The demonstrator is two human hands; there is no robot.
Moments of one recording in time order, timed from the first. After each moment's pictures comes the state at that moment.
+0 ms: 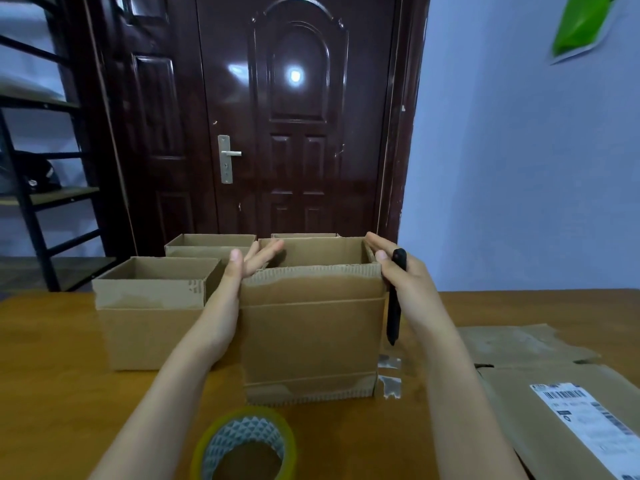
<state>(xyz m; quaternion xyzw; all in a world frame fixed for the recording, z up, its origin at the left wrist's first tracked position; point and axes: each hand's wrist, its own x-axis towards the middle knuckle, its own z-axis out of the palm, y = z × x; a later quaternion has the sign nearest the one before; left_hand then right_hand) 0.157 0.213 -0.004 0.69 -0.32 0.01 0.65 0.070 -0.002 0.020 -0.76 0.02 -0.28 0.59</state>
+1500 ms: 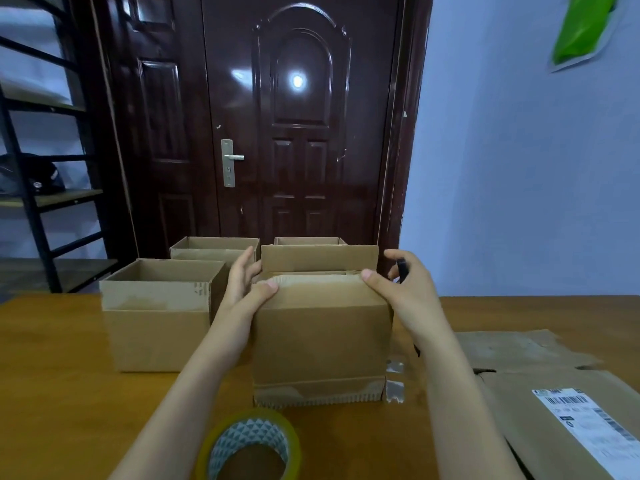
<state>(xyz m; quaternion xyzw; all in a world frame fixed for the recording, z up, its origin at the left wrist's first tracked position) 0.160 0.206 -0.017 0.63 -0.27 0.02 0.73 0.078 -0.006 0.011 -0.79 0.12 -0.33 0.50</state>
